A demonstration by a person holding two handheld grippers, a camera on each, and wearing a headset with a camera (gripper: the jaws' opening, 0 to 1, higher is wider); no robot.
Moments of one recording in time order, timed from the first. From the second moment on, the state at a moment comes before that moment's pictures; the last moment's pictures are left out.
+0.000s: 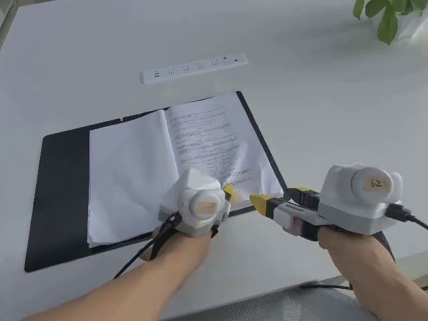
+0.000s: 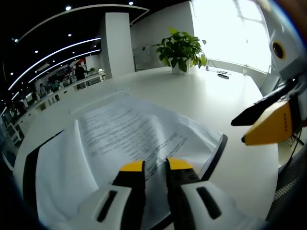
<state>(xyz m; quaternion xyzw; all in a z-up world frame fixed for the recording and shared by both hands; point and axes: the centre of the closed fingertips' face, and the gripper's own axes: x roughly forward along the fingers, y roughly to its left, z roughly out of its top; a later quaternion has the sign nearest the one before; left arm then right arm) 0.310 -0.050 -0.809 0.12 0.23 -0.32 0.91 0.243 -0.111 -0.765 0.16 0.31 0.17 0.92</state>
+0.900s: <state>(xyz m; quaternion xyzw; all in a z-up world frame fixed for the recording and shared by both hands) 0.313 -0.045 -0.810 0.11 0.24 -0.31 0.91 0.278 -0.123 -0.783 0.19 0.32 0.15 0.91</state>
